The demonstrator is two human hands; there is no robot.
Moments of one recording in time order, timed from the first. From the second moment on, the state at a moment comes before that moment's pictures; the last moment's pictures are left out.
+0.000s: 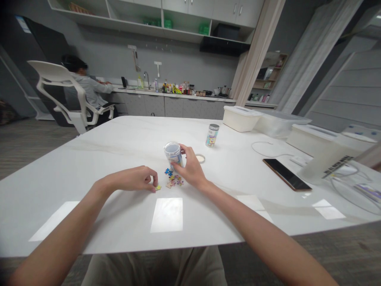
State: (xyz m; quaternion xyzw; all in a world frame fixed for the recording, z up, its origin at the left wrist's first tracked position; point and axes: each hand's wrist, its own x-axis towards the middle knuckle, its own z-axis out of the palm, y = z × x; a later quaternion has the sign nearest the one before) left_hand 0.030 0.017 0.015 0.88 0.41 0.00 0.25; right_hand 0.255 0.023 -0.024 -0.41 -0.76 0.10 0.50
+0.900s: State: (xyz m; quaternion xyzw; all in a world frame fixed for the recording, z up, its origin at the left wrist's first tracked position) left_hand 0.042 0.014 0.019 0.83 0.36 0.43 0.03; right_hand 0.252 0.010 -0.016 -0.29 -0.85 0.07 0.43
